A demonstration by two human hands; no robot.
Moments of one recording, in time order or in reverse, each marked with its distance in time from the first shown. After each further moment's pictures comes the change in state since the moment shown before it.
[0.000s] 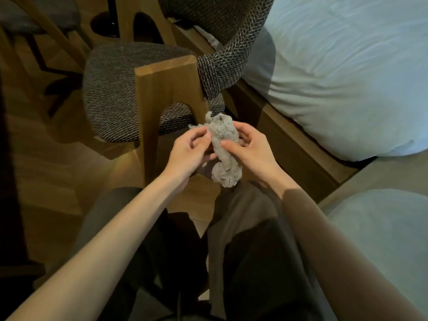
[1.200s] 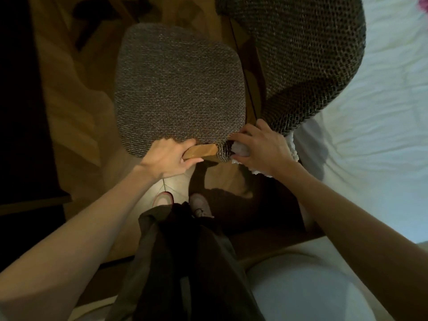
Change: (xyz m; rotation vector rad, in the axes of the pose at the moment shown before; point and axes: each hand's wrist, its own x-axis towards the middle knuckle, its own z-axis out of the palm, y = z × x) left_hand 0.135 0.119 -0.088 1.382 -0.159 0.041; right_hand 0.235 -0.117 -0.050 -1.203 -0.657 -0.460
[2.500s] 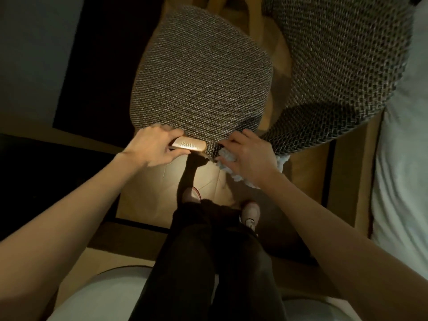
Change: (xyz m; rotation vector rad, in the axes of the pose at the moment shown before) left_hand -0.206 -0.203 -0.034 -0.014 -0.025 -0.431; right_hand 0.132 -0.255 0.036 0.119 0.089 -0.469
